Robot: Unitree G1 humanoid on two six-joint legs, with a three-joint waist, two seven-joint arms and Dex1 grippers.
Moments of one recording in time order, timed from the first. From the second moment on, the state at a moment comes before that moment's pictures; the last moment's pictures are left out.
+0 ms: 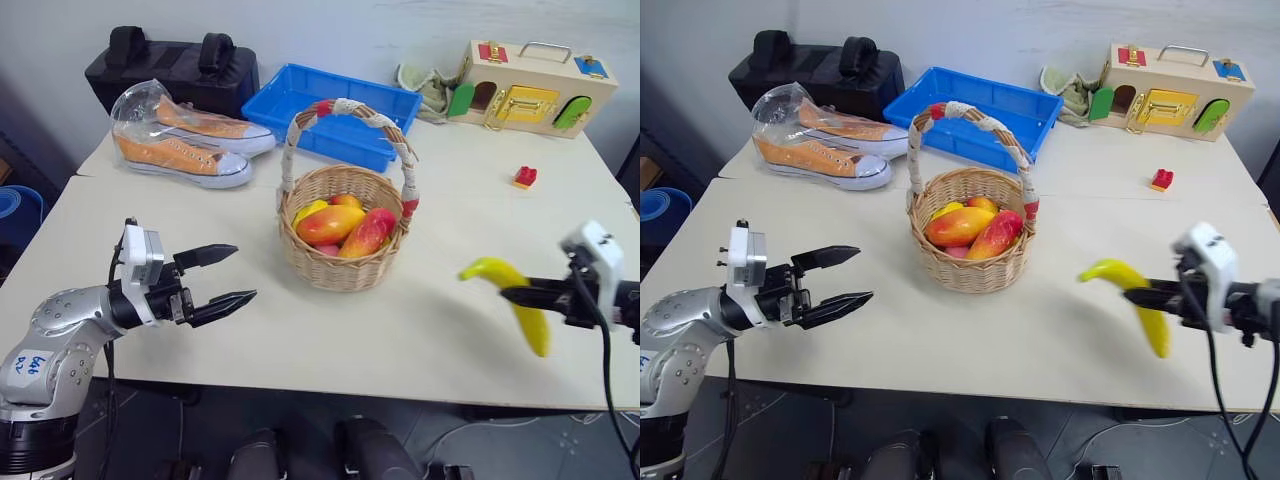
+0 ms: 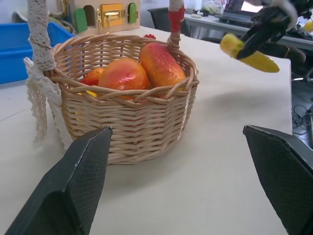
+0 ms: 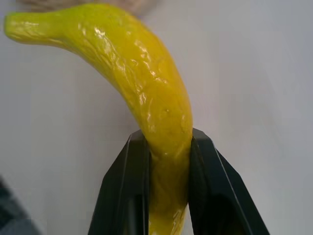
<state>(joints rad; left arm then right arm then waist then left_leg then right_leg) -0.13 0.71 0.30 -0.30 -0.70 0.45 -1.00 -0.20 -1.09 -0.34 -0.38 0.76 1.01 0.96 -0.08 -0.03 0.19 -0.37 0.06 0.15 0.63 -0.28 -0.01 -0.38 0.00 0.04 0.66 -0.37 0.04</state>
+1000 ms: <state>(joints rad) -0.05 0.63 0.36 -0.39 -0.72 0.46 -0.82 -0.92 -0.34 0.34 -0.28 0.20 0.92 0.16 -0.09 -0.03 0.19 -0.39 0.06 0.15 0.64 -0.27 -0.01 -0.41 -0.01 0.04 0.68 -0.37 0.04</state>
